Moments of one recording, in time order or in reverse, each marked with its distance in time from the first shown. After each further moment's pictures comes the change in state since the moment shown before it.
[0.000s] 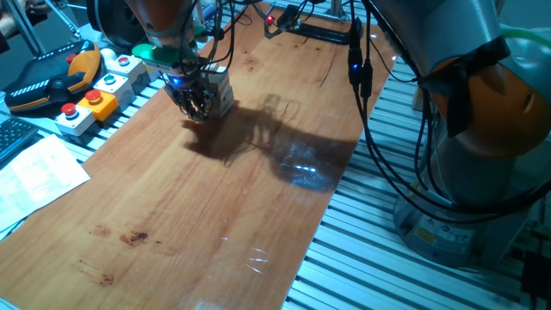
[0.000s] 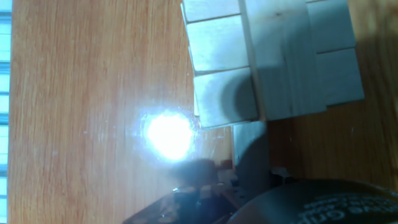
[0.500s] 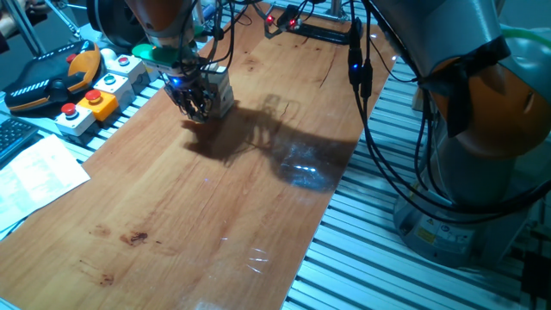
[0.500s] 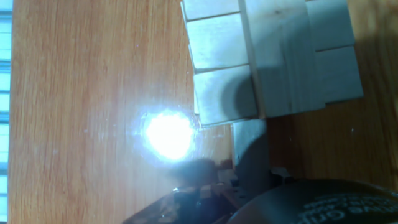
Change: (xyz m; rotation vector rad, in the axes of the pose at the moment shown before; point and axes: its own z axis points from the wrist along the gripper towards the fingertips) arm 0.001 0.000 -0.001 0.000 0.001 0.000
